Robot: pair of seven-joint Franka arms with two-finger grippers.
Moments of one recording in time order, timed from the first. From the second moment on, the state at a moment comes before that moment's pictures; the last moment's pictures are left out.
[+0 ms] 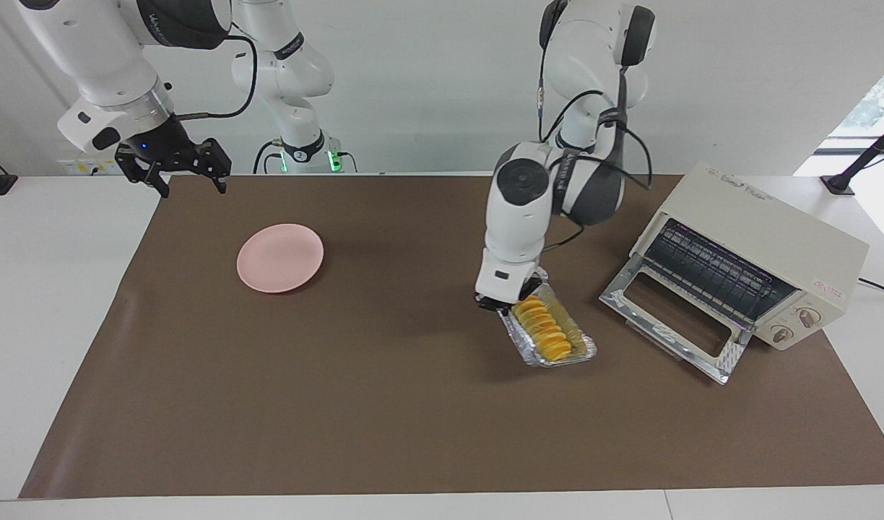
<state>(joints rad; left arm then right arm) -0.63 0.47 0.39 -1.32 -0.07 1.79 -0.79 -0.06 -0.06 0.01 -1.66 -0.01 1.53 -0.13</state>
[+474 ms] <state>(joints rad) -0.52 0.47 0.45 -1.41 -0.06 1.77 -0.69 -0.06 -0.06 0.01 -1.66 -0.01 1.53 -0.13</state>
